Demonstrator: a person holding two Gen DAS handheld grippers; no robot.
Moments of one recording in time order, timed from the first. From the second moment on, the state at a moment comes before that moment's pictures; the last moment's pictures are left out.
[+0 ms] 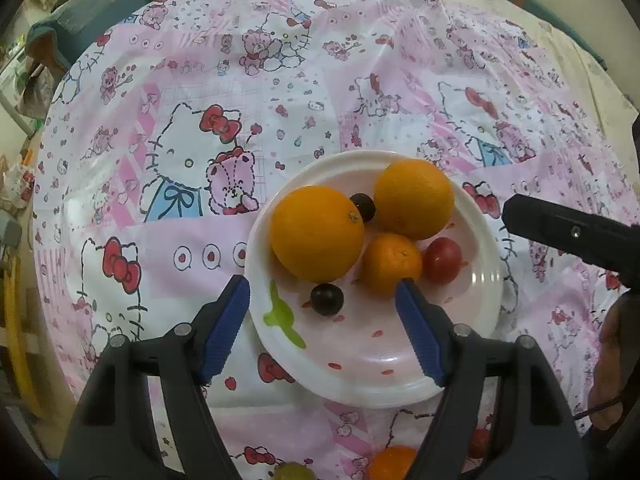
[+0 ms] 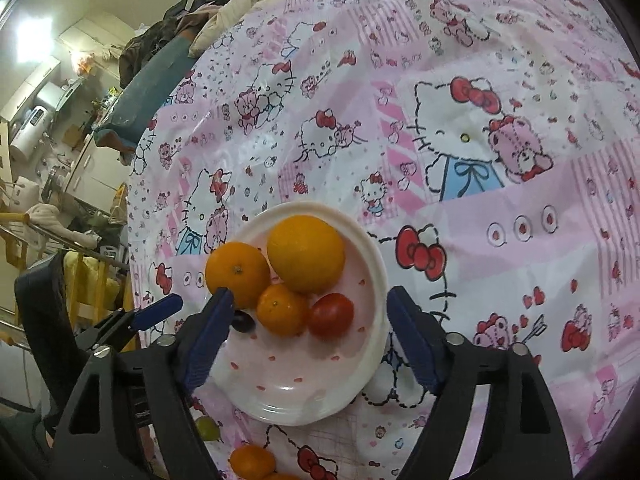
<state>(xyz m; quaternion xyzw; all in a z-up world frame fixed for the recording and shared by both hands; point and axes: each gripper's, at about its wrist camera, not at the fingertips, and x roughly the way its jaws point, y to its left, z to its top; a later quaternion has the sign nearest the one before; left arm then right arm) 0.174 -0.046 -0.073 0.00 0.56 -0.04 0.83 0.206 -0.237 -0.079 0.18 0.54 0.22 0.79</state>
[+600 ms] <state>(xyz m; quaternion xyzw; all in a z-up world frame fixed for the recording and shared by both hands) 0.140 -0.025 -0.022 -0.02 0.49 -0.01 0.87 0.162 -0.260 -0.026 0.20 0.48 0.18 0.84</state>
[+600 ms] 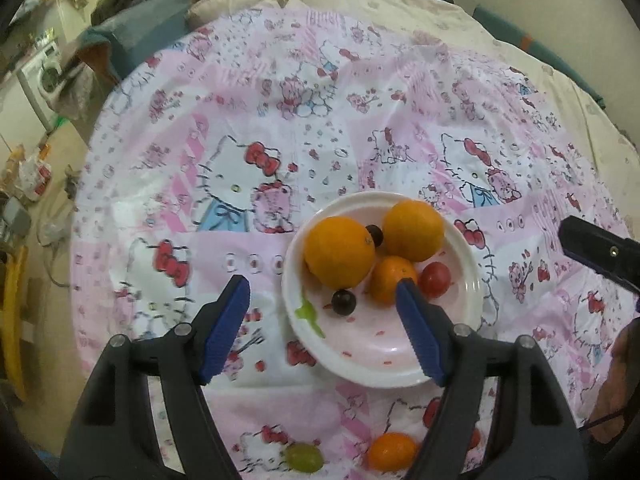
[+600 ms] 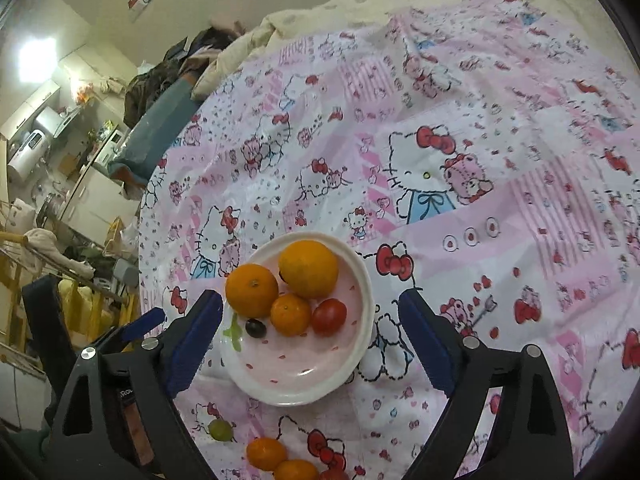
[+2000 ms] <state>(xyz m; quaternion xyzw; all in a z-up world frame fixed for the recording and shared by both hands) 0.047 0.020 -0.012 -0.08 0.49 0.02 0.87 0.045 -0.217 -0.093 0.05 0.62 0.22 0.75</state>
